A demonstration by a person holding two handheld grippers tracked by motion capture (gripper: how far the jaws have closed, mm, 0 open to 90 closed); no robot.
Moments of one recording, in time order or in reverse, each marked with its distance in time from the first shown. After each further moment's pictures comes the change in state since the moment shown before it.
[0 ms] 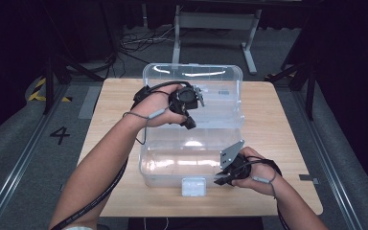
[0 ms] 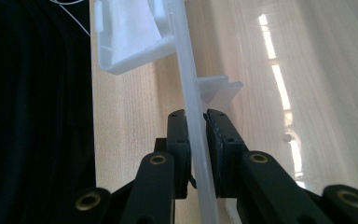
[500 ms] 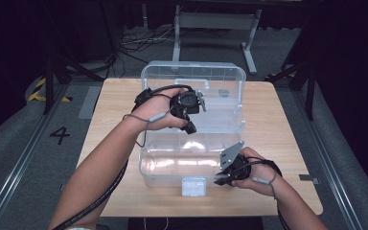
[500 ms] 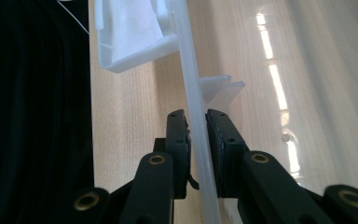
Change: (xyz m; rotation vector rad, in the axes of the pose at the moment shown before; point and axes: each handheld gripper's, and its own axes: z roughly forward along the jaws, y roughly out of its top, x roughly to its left) left arm -0.010 0.001 0.003 0.023 -0.035 0.005; right arm 0.003 0.001 0.000 0.007 -0.014 -0.007
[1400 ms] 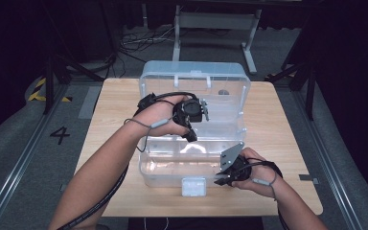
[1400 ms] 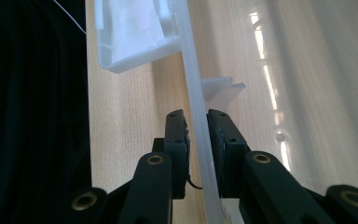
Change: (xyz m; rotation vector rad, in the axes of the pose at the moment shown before) left arm -0.015 0.003 0.008 0.038 -0.035 0.032; right arm 0.003 0.001 -0.002 0.006 -0.027 -0.015
